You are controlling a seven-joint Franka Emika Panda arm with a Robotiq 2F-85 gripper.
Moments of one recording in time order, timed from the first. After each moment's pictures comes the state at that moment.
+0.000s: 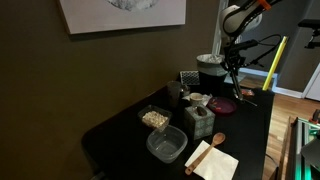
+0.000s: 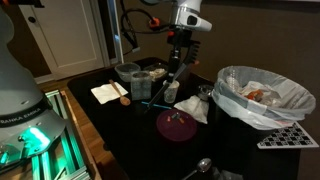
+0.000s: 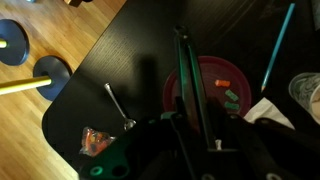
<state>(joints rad) -0.16 0.01 -0.21 -2.29 -0.21 2.08 0.52</state>
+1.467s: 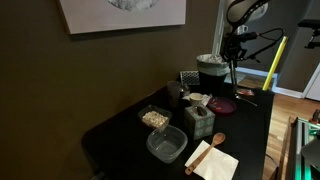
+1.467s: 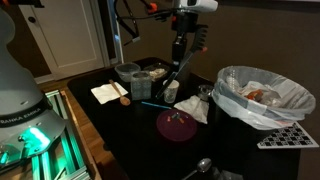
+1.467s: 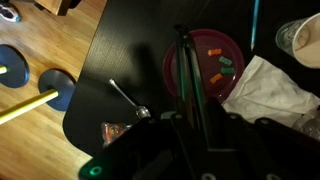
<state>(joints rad) -0.18 -0.06 -0.19 -2.26 -0.21 2.08 0.73</state>
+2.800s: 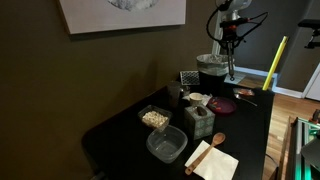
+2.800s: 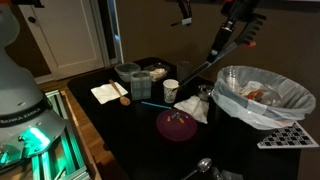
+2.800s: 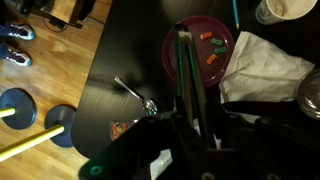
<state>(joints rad) -0.29 0.31 -0.27 -1.64 0.02 1.65 0.56</state>
